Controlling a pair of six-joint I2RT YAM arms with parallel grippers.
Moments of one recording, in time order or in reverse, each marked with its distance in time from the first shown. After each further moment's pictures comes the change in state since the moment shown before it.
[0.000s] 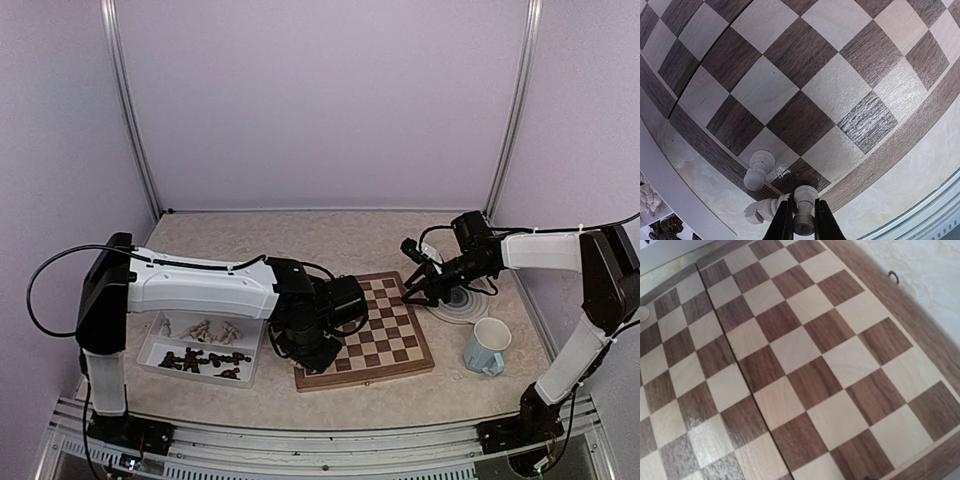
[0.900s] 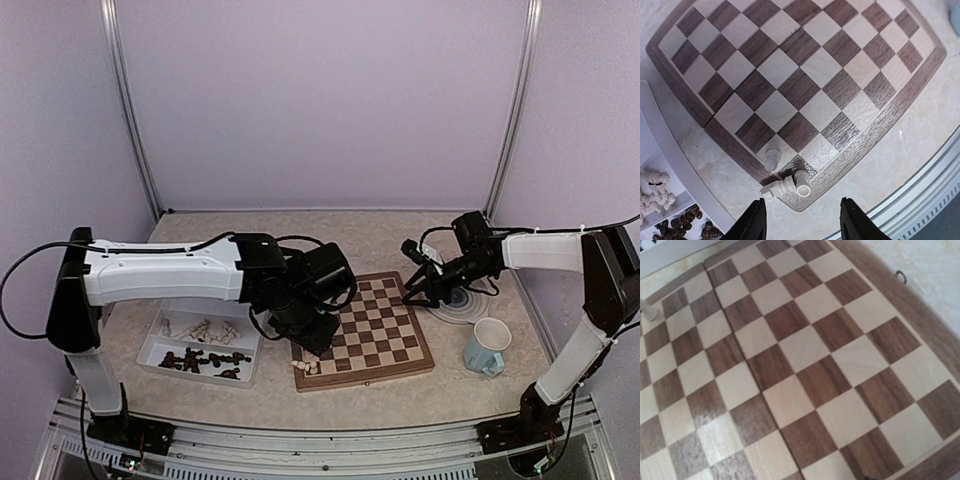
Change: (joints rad) left arm 0.013 -0.095 0.042 0.001 -0.014 0.001; right arm 0.006 -0.005 0.000 -0.018 -0.014 -0.003
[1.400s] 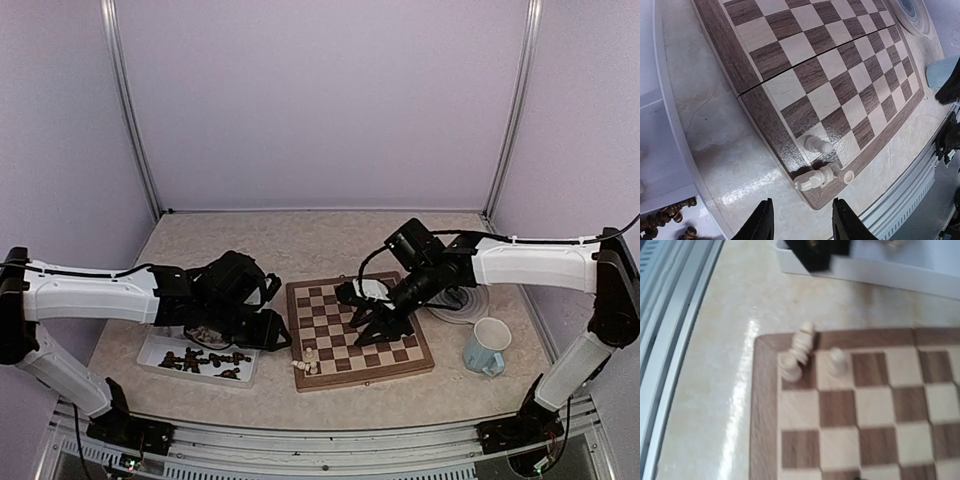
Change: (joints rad) left arm 0.210 -0.482 -0.719 0.574 0.222 -0.163; right arm 0.476 -0.051 0.121 -0.160 0.118 -0.084
